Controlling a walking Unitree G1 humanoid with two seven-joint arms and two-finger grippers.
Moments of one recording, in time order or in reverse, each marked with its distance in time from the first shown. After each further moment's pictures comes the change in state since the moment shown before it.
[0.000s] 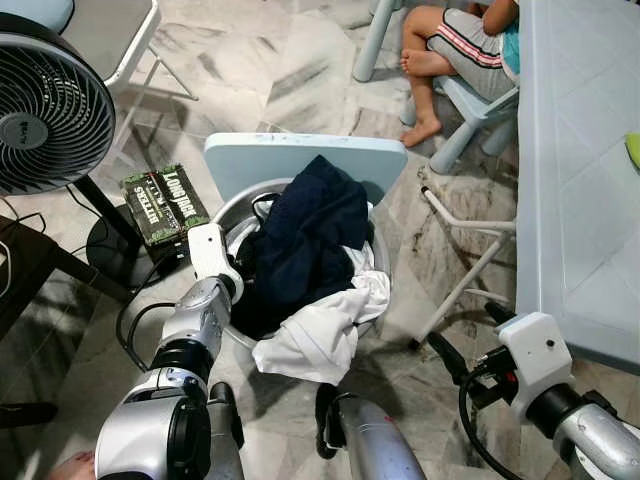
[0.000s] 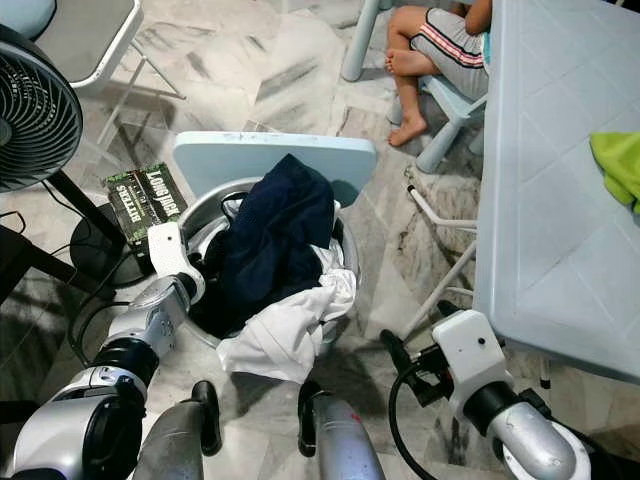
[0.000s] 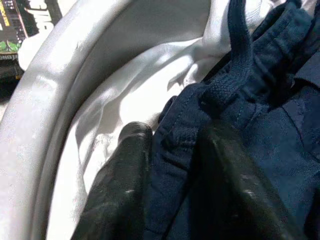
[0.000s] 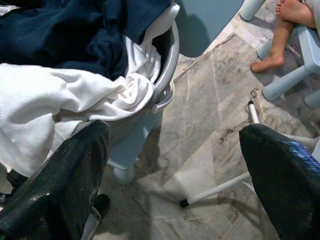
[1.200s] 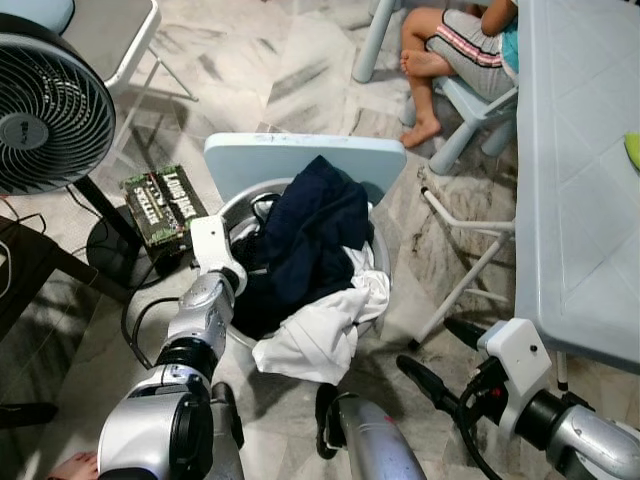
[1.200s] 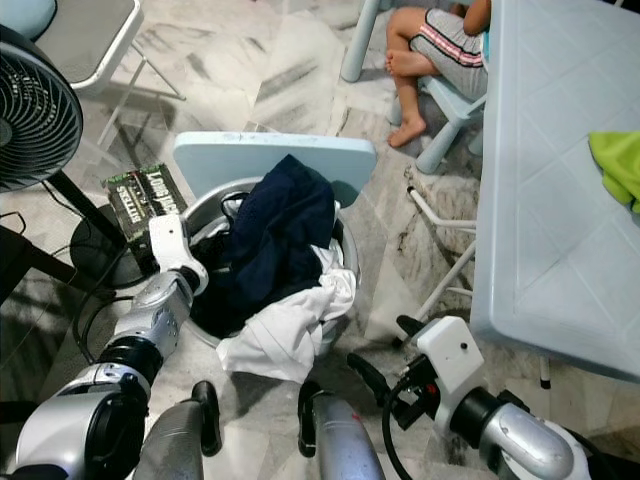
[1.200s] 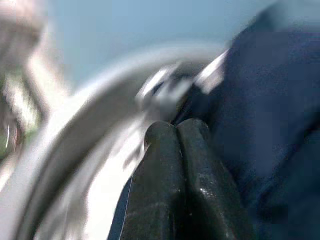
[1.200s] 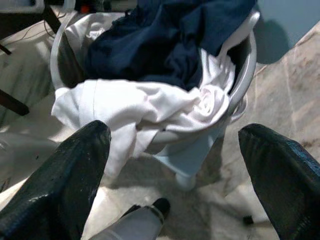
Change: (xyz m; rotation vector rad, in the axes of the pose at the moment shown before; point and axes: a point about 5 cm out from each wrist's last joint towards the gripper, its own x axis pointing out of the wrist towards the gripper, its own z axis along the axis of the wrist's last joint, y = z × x) left arm -0.001 -0.032 0.029 0.263 -0.256 -0.183; right arm 0.002 0.016 0.008 0.112 -0.023 0.274
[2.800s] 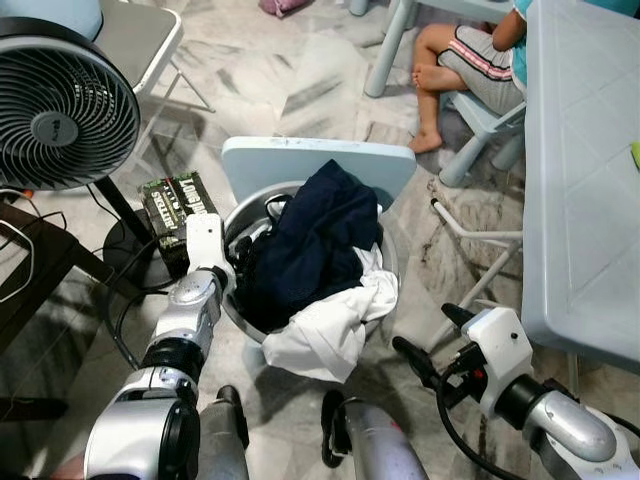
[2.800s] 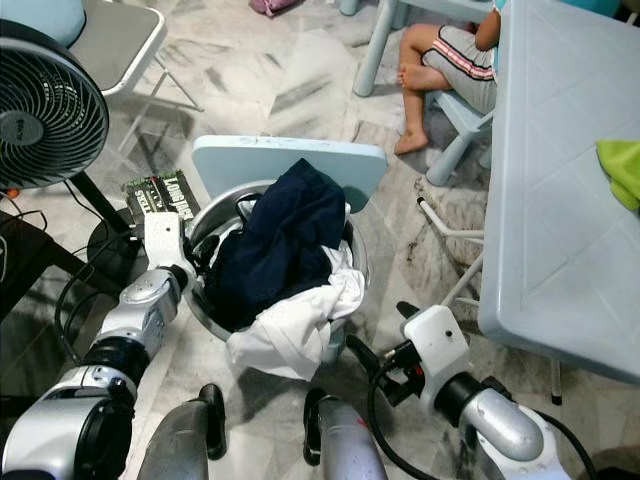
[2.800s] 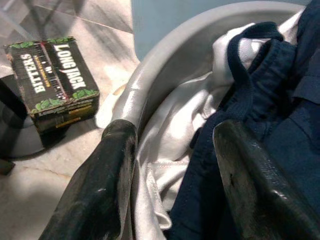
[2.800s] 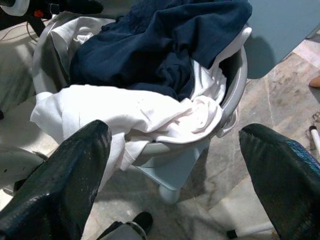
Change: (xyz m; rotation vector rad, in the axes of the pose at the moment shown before) left arm -0.009 0.025 -0.022 -0.051 0.203 0.134; right arm 0.018 -0.005 -0.008 -0.036 -0.011 -0.086
